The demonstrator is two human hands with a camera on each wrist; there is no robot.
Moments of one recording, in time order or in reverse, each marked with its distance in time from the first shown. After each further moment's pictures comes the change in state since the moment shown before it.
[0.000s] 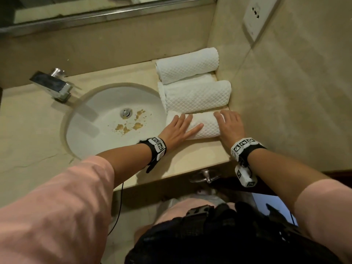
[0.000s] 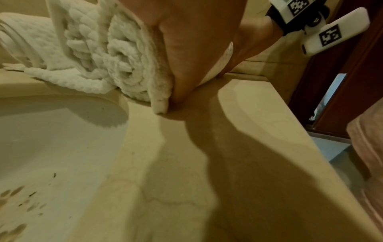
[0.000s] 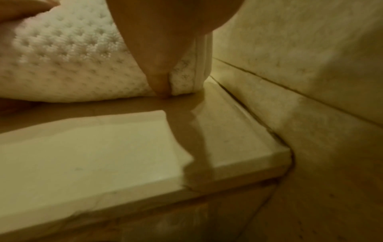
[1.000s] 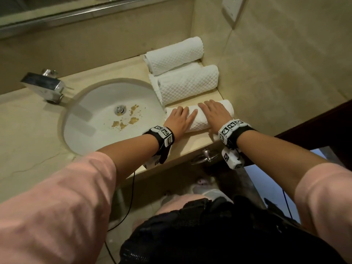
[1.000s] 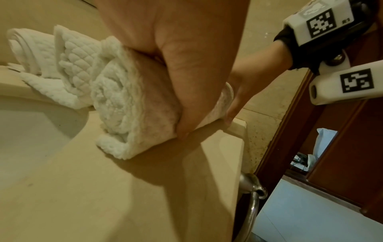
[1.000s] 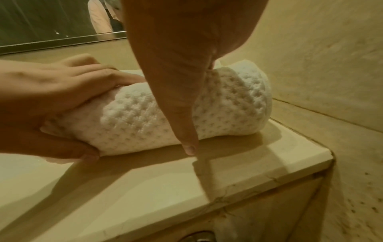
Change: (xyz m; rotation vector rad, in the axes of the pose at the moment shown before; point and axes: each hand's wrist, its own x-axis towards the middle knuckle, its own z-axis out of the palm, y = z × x) left_hand -0.016 0.023 -0.017 -0.106 0.015 -0.051; right_hand -0.016 -0.056 -0.043 -0.049 -0.511 0.102
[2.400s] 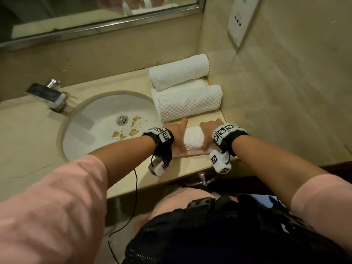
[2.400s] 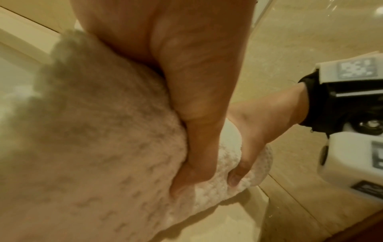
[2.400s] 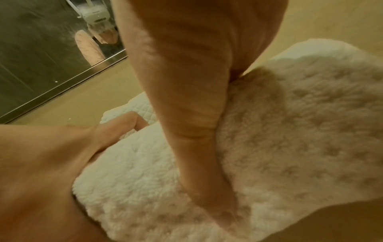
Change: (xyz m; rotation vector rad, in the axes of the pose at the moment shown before) left_hand 0.058 -0.034 -0.024 -0.593 -0.455 -0.276; right_hand 0.070 0.029 -0.022 0.120 -0.458 -0.034
